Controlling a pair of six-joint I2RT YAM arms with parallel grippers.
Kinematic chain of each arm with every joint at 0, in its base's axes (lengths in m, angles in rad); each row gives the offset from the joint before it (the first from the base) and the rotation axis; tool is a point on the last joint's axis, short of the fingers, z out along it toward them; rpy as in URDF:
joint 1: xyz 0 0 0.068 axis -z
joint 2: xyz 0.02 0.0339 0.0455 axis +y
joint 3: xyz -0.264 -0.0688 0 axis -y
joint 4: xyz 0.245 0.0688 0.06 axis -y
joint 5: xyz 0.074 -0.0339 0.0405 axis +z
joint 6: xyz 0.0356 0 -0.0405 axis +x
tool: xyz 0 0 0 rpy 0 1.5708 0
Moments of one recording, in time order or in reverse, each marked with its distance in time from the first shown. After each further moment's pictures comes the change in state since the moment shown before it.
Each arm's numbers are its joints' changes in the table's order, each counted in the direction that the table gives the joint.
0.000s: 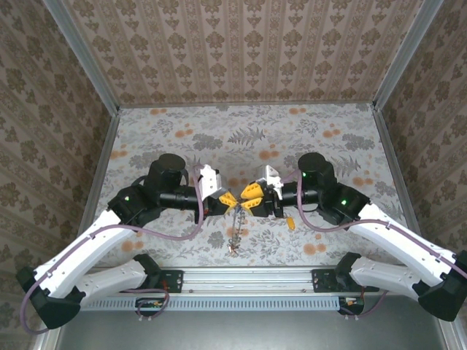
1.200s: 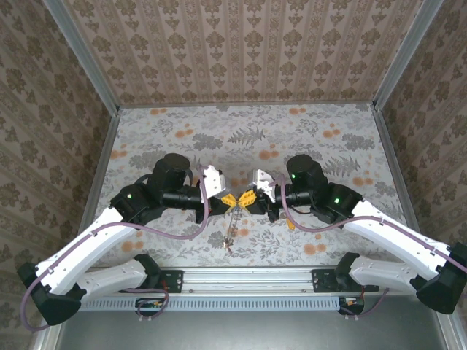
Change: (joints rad) left arm 0.018 0.022 0.019 -0.050 0.070 0.026; right arm -0.042 0.052 0.027 -0.095 -0.106 -0.065
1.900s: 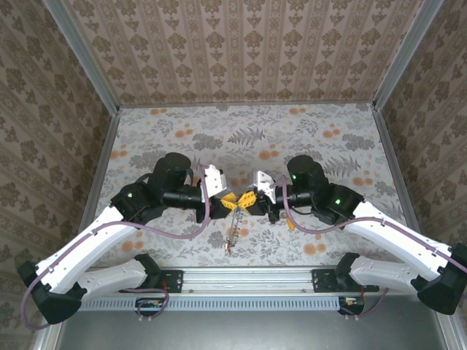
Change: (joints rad) left arm 0.003 0.007 0.016 -0.006 0.013 -0.006; right arm -0.010 -0.014 0.000 0.002 0.013 -0.006
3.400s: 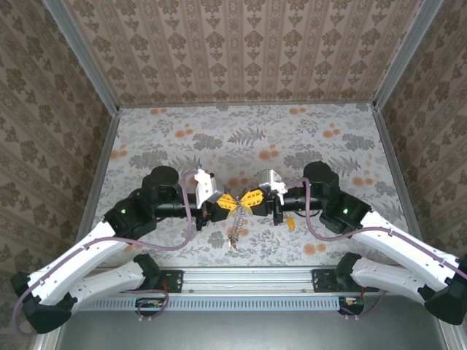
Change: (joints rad) left arm 0.056 -0.140 -0.151 0.232 0.005 -0.201; right arm 0.015 -0.101 -0.119 0.249 0.055 0.148
